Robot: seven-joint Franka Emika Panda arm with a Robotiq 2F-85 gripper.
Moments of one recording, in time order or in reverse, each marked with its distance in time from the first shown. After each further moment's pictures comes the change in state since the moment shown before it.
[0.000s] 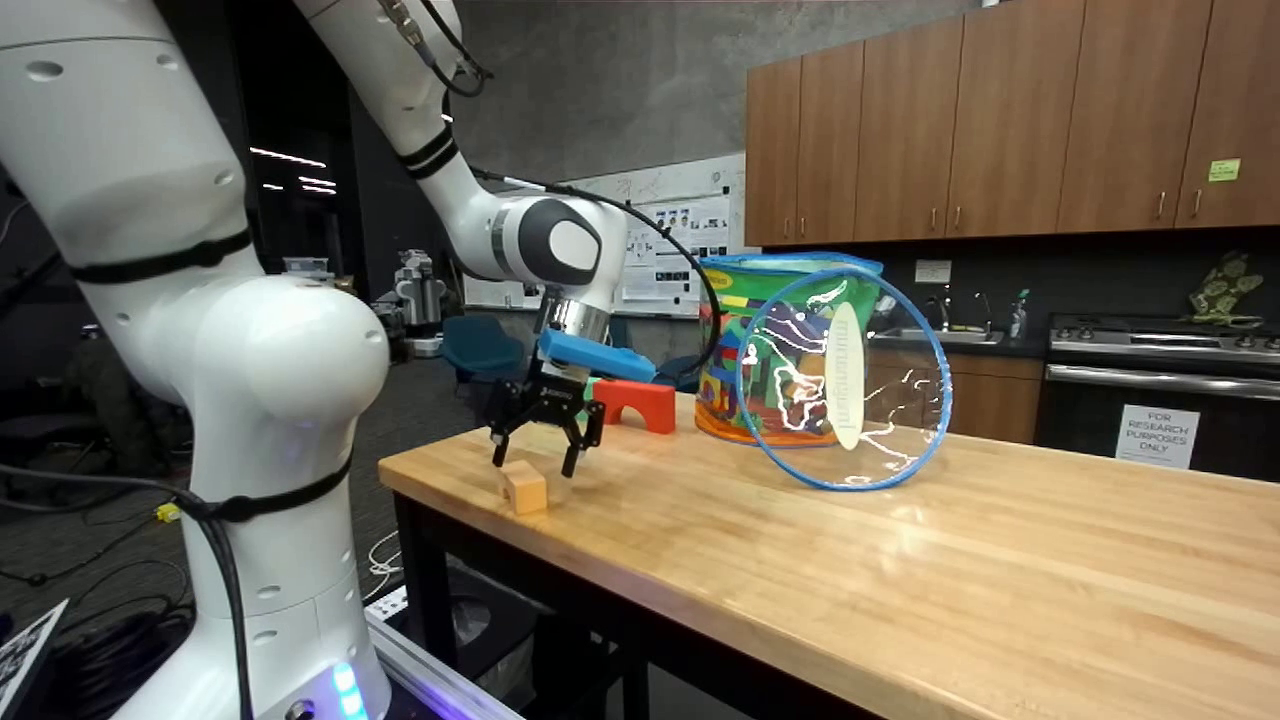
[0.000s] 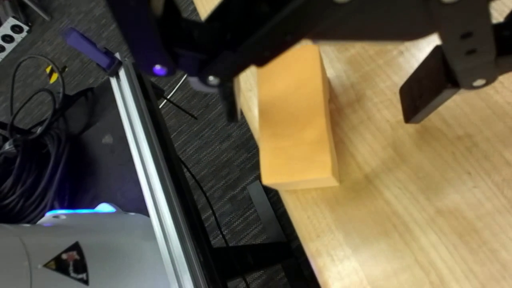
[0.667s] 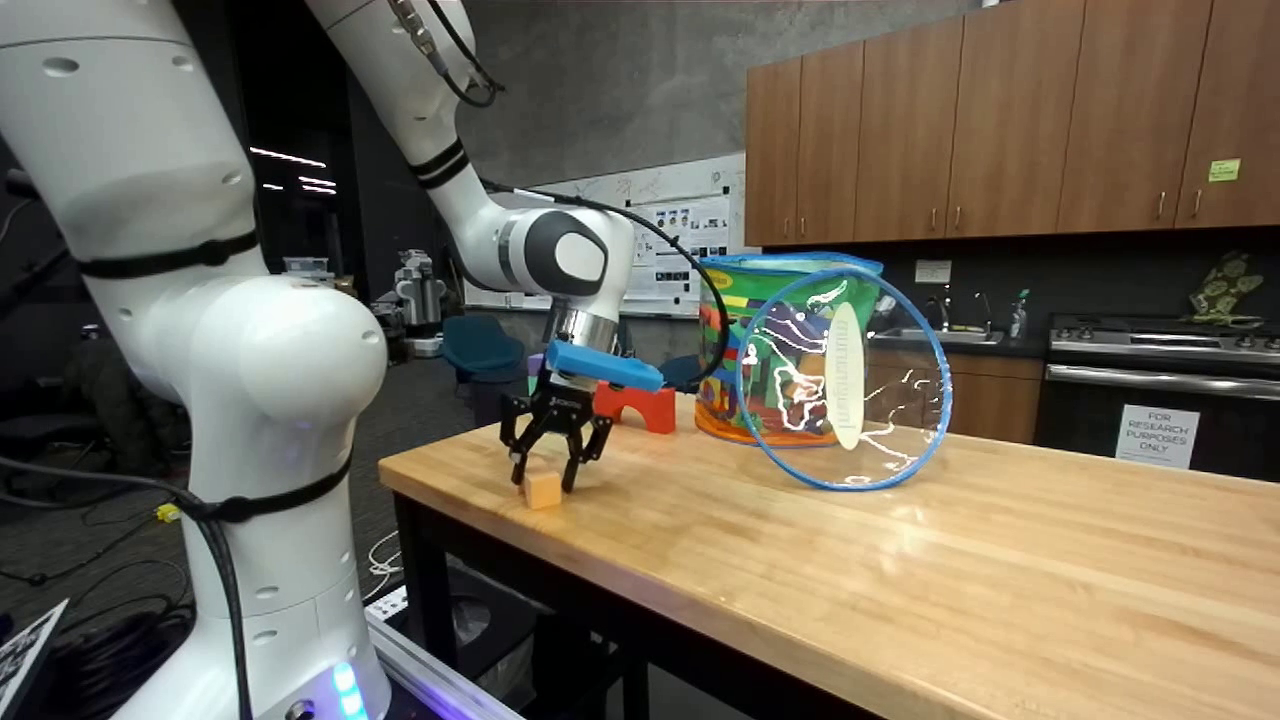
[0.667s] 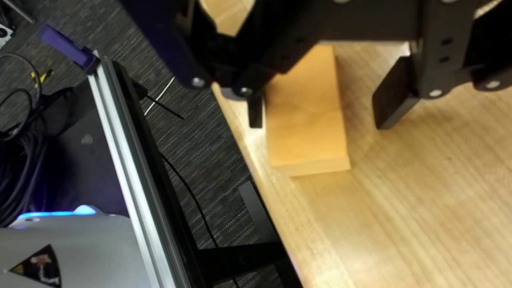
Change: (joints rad) arm -0.021 0.048 0.002 0.002 0.000 0.066 0.002
